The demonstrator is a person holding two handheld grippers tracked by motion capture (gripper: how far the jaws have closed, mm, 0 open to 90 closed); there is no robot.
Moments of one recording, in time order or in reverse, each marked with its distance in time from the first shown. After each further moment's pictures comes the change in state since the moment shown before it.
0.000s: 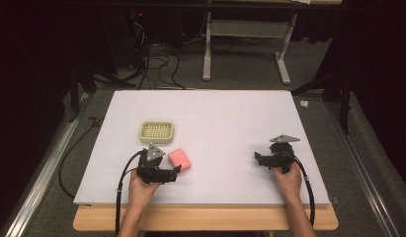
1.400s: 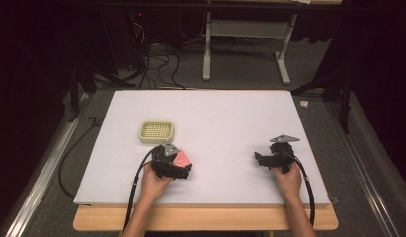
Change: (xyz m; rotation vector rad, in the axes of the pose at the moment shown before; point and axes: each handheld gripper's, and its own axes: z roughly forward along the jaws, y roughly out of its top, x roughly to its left) left arm -0.005 0.005 0.052 0.057 -0.004 0.077; right arm 0.000 0.000 0.000 0.002 0.000 -0.001
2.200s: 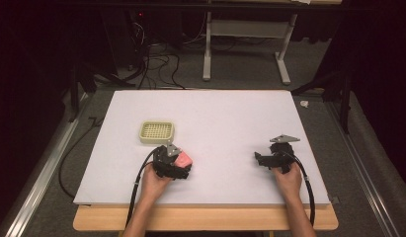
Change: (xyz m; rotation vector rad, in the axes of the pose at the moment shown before) left arm -0.001 -0.001 0.004 0.036 0.011 0.026; right arm 0.000 0.000 0.000 0.000 0.000 0.000
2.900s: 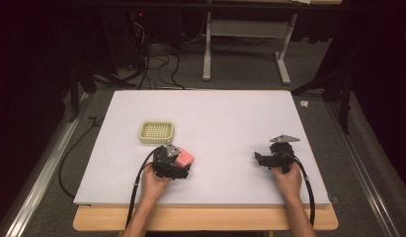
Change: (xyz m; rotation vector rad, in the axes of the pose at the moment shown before) left arm -0.003 0.002 -0.007 -0.015 0.030 -0.013; right arm 0.000 0.000 0.000 -0.002 0.000 0.002
